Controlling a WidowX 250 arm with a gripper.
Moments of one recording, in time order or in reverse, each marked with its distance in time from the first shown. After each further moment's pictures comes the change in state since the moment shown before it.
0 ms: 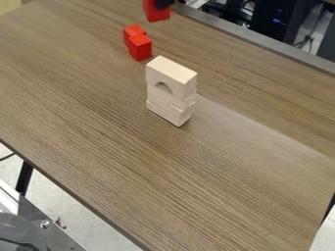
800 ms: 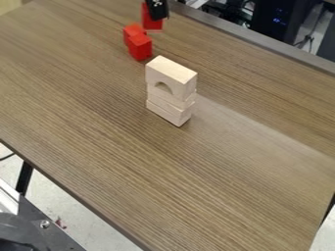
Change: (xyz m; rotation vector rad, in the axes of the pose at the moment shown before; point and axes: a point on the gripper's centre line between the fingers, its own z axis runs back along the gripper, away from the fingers) arm -0.007 0.048 -0.039 0.014 0.111 -0.110
